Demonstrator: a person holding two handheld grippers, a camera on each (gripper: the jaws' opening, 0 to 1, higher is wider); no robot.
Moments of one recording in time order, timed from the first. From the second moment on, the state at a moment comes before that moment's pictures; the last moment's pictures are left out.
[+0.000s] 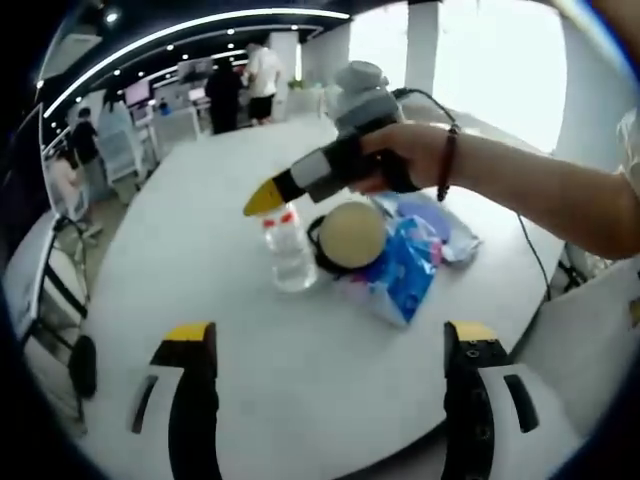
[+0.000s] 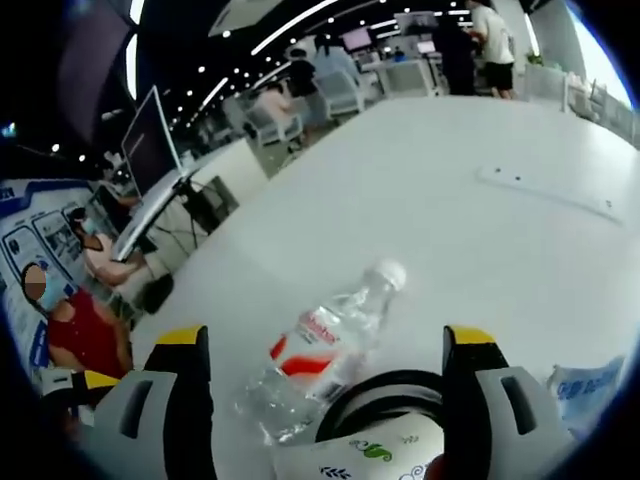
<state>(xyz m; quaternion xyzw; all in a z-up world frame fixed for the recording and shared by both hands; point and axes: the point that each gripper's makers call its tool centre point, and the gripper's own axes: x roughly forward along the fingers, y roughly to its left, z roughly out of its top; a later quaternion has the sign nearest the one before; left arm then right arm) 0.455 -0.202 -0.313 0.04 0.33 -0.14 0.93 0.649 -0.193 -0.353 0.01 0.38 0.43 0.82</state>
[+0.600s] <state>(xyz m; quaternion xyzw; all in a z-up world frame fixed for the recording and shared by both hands) 0.453 -0.209 -0.312 0.04 0.34 -0.15 0.93 0.656 -0.189 -0.371 0.06 0.44 0.32 0.83</state>
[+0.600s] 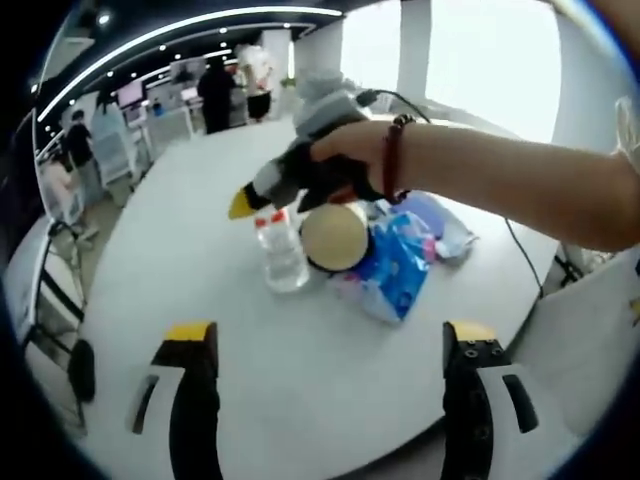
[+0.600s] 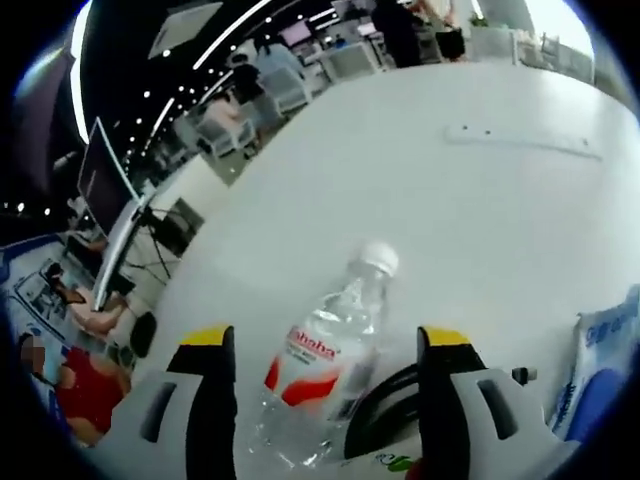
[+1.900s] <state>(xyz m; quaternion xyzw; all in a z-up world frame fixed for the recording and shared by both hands) 0.455 -0.198 -0.306 0.05 0.33 -0.13 0.93 0.650 -0.171 -0.378 0.08 0.48 0.30 0.82</state>
